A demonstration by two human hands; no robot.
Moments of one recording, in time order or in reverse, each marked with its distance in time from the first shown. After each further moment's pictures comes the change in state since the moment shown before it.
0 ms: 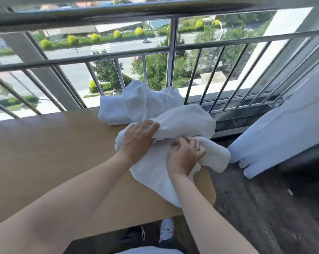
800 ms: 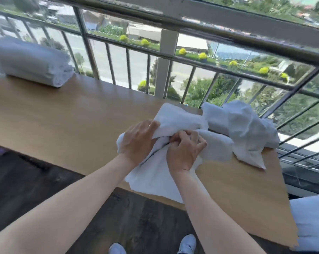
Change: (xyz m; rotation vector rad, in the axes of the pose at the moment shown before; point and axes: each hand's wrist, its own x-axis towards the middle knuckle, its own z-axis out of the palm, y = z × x) left_hand -0.296 -0.176 -0.179 0.058 0.359 -0.438; right_hand -0.287 -0.193 0.091 0.111 -0.233 -0.529
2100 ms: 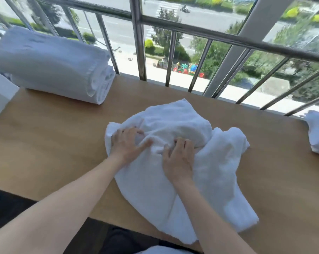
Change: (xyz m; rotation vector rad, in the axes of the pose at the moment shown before) left_hand 0.034 -0.474 0.004 -0.013 -0.620 -0.572; right_hand -0.014 -0.197 0.358 -0.132 -0.460 0.086
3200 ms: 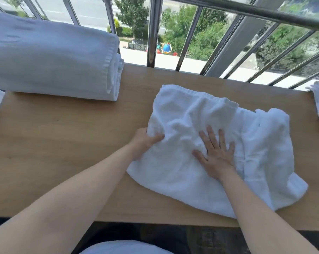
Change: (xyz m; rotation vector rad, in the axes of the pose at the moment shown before) left_hand 0.026 -0.064 -0.034 -0.959 -0.546 -0.263; right_hand -0.008 0.053 0.034 -0.586 -0.352 0.033
